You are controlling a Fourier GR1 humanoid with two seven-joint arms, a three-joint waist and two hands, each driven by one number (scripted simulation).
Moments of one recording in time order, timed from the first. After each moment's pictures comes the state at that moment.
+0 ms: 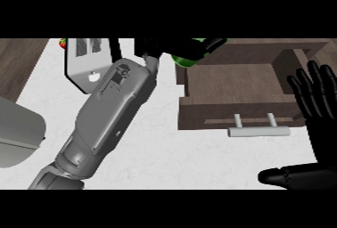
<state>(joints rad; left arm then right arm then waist) -1.09 0.00 -0.11 -0.90 0.27 0.32 -0.20 -0.08 -0.10 -0.09 -2.06 -0.16 0.16 0.15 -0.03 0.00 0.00</state>
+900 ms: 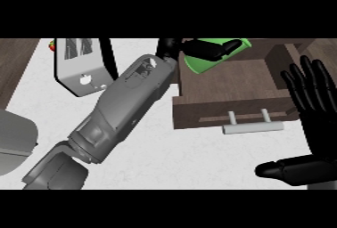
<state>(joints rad) -1.29 0.00 -0.36 -0.47 0.52 0.40 -0.35 -0.12 -0.11 -0.09 -2.00 -0.18 0.19 0.11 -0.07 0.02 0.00</state>
